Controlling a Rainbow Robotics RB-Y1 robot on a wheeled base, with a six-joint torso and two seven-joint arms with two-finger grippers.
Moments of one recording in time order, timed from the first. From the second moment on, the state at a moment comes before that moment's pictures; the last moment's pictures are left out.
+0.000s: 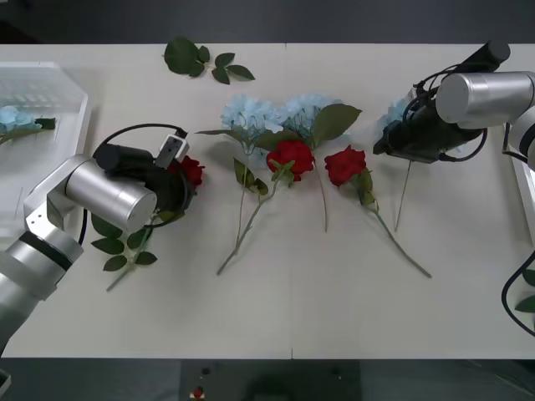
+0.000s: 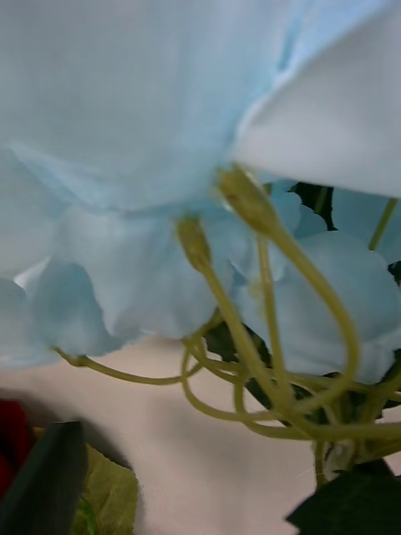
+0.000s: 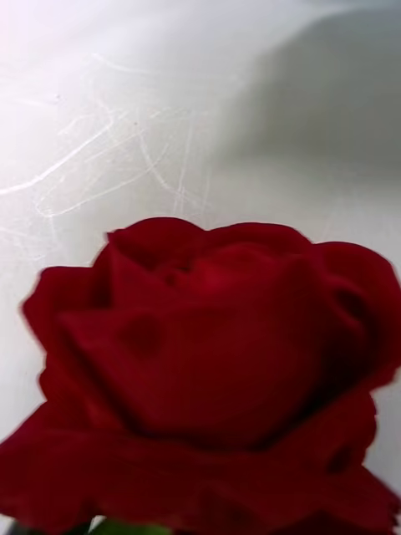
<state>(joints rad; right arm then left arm) -1.04 -0.68 0.83 -0.74 -1.27 0.91 1.30 -0.50 0.52 -0.45 -1.39 0.42 0.88 -1.49</state>
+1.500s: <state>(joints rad) -0.98 -1.05 0.69 -0.72 -2.10 1.13 2.27 -0.50 0.94 -0.06 -1.61 1.89 0.78 -1.73</state>
